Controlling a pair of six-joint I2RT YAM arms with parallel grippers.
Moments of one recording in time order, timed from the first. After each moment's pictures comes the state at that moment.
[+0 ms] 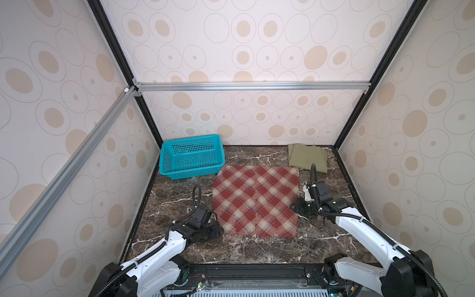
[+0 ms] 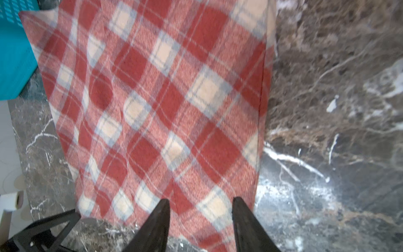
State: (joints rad) left arm -0.52 0.96 0.36 -0.49 0.20 -0.81; right arm 0.34 1.09 0.71 -0.67 -0.18 0.66
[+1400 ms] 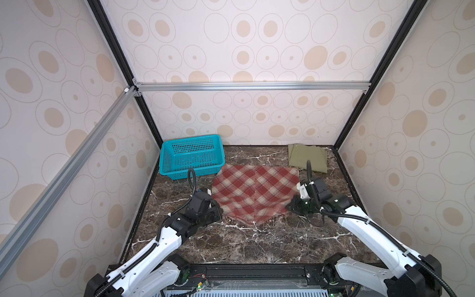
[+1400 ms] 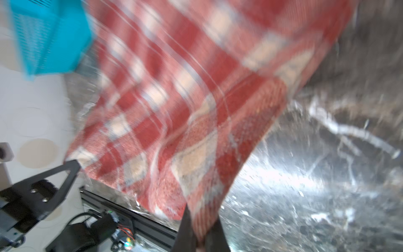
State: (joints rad) left arm -0.54 0.90 0.68 -0.52 0.05 -0.84; right arm 0.44 1.10 0.98 -0.81 -0.25 0.72
